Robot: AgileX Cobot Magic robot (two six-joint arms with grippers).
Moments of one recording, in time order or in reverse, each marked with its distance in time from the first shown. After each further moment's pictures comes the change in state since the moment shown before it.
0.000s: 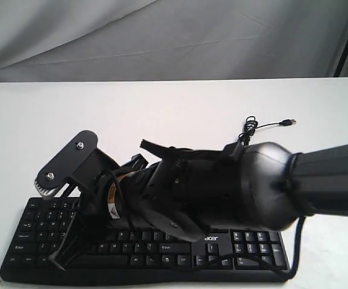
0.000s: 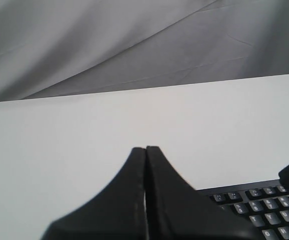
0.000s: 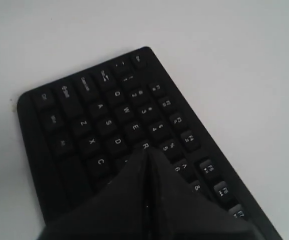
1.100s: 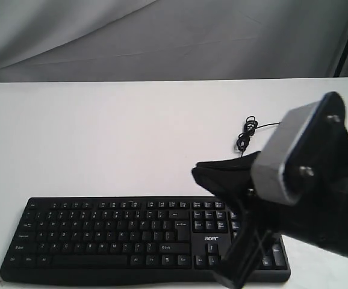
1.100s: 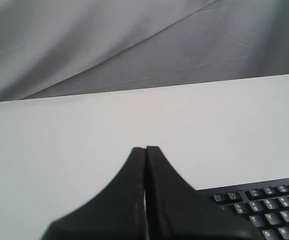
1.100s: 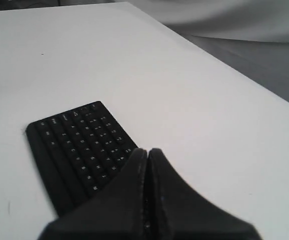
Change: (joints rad) left arm 0.000 0.000 0.000 0.000 0.000 0.000; right arm -0.133 -0.861 0.619 0.090 -0.165 -0.150
